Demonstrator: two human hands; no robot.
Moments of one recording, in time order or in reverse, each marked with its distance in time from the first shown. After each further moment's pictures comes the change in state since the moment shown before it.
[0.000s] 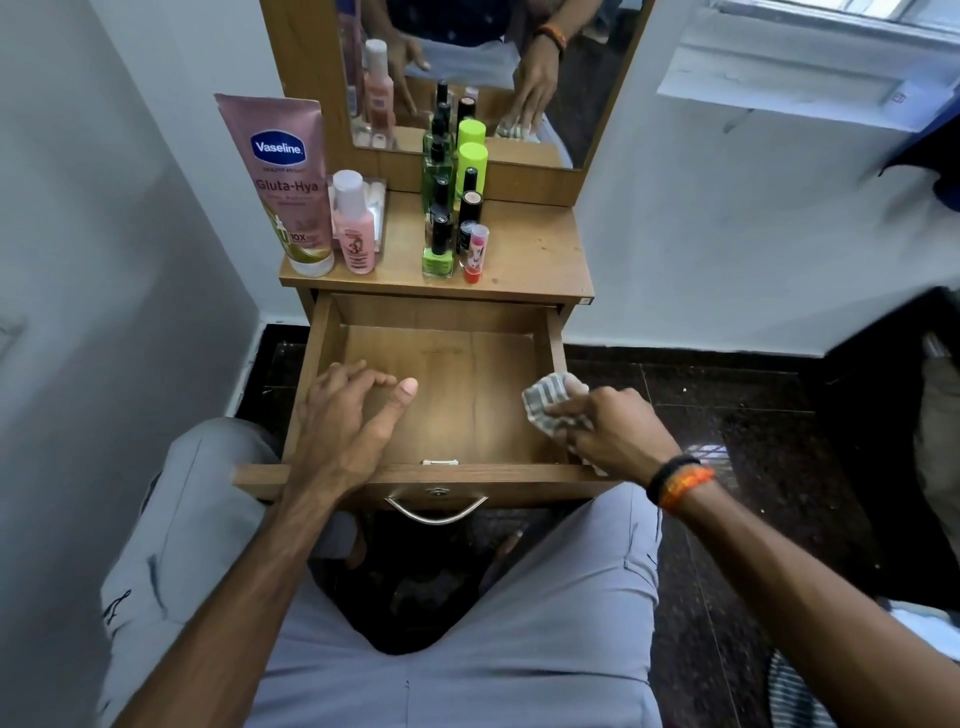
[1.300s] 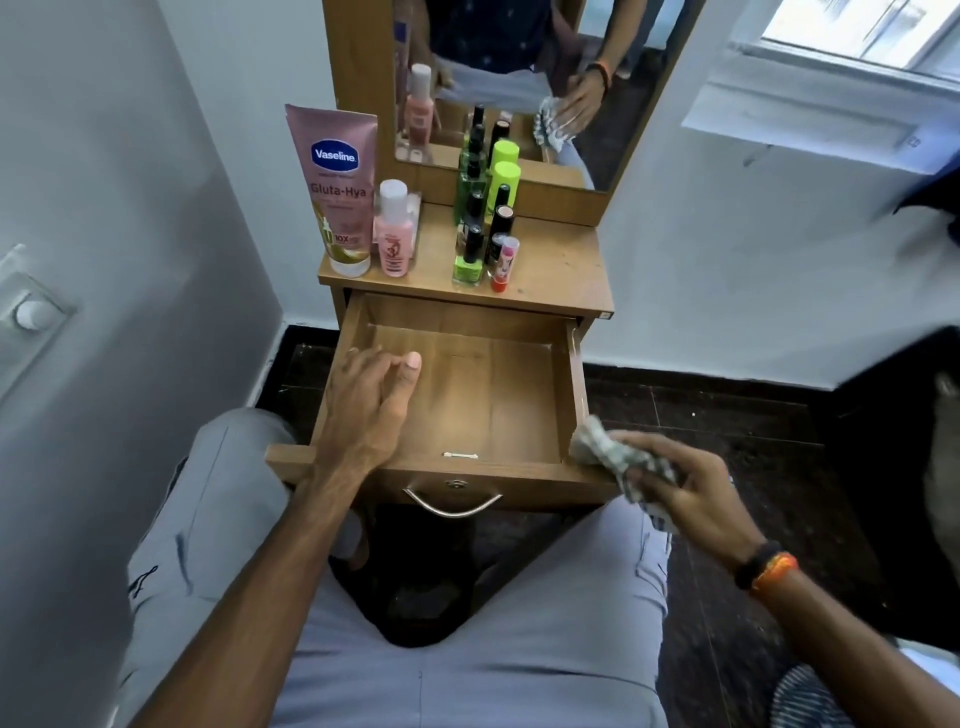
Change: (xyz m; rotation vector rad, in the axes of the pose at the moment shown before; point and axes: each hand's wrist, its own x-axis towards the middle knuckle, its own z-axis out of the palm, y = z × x) left_hand 0.008 -0.001 -0.002 -0.126 0.097 0.022; right_hand -0.062 0.051 0.009 0.520 0.215 -0.240
